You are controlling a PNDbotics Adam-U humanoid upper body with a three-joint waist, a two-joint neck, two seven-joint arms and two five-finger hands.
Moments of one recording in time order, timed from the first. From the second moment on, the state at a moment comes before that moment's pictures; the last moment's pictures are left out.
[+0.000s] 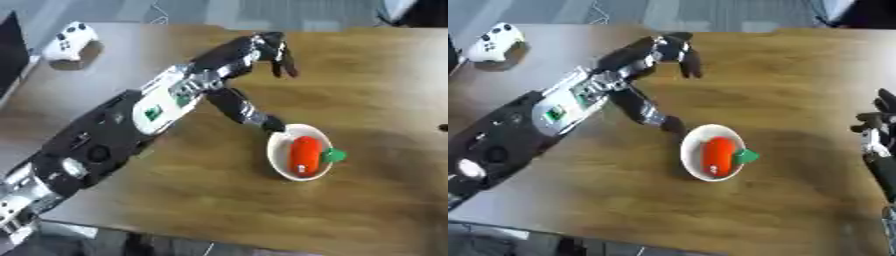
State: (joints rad) left arm -0.60 0.65 -0.46 -1.61 -0.08 -0.30 0.02; right arm -0.30 -0.29 0.05 -1.45 -0.01 -0.31 0.06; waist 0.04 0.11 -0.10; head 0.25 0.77
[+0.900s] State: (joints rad) left arm -0.21 0.47 -0.28 -1.75 0.19 -0.19 0.30; right arm -0.31 -0.15 0.08 -1.46 0.09 -0.28 0.11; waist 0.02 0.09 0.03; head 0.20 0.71
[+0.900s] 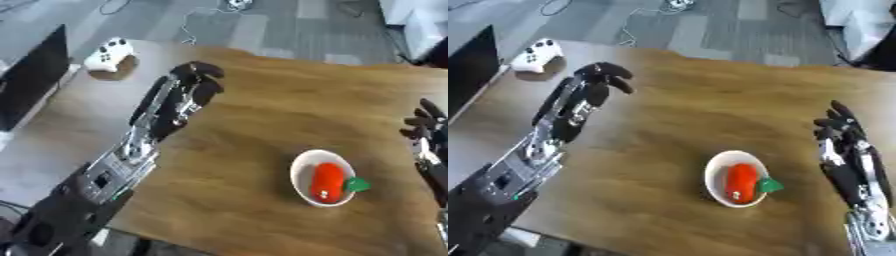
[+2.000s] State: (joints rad) left arm -0.10 0.18 -0.23 -1.60 0.11 -0.29 0.33; right arm -0.23 -0.09 0.11 -1.50 0.04 -0.26 0.13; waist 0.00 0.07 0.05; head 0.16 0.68
